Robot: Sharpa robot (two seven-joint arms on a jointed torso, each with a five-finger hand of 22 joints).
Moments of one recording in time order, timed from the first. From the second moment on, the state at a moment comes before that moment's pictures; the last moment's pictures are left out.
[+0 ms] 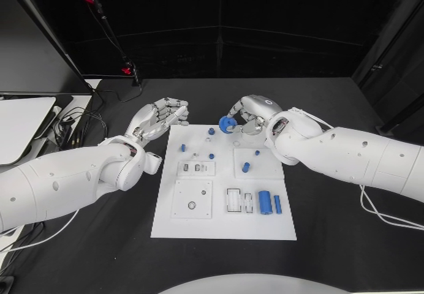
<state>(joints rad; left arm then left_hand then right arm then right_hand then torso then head) 1.27 -0.75 -0.24 1.33 -0.26 -0.36 0.68 1.09 0.03 -0.09 0.29 0.17 0.34 0.15 0.73 0.06 0.48 0.24 0.72 0.06 0.38 0.22 0.84 0.07 0.15 0.59 0.29 0.40 0.29 1.24 -0.60 -0.04 1.28 -1.48 -0.48 -0.10 1.46 -0.09 0.16 0.24 0.21 1.04 0.14 0.16 0.10 1.47 0.05 1.57 1.31 1.47 0.00 1.57 1.31 0.01 1.47 0.11 1.57 1.31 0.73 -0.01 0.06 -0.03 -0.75</state>
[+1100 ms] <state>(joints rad) 1.27 -0.75 -0.24 1.33 -0.26 -0.37 0.68 1.09 0.03 -0.09 0.29 0.17 0.34 0.15 0.73 0.06 0.48 0.24 0.72 0.06 0.38 0.22 0.85 0.07 0.15 0.59 0.29 0.40 0.29 1.24 -0.42 -0.04 1.12 -1.50 -0.33 -0.11 1.46 -0.10 0.16 0.23 0.20 1.04 0.14 0.15 0.09 1.47 0.05 1.57 1.31 1.47 0.00 1.57 1.31 0.01 1.47 0.11 1.57 1.31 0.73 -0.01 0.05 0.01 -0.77</state>
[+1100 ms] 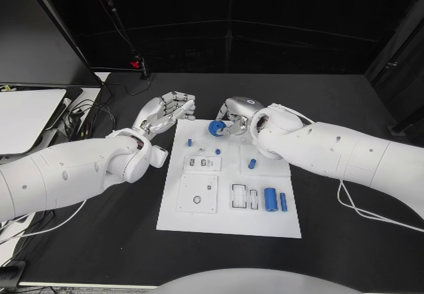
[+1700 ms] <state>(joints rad) 1.27 -0.75 -0.24 1.33 -0.26 -0.37 0.68 1.09 0.03 -0.09 0.29 0.17 0.34 0.15 0.73 0.06 0.48 0.24 0.72 0.06 0.38 0.22 0.85 0.07 0.15 0.59 0.29 0.40 0.29 1.24 -0.37 -0.04 1.06 -1.51 -0.30 -0.11 1.46 -0.09 0.16 0.23 0.20 1.04 0.14 0.14 0.09 1.47 0.05 1.57 1.31 1.47 0.00 1.57 1.31 0.01 1.47 0.11 1.57 1.31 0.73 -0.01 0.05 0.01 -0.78</state>
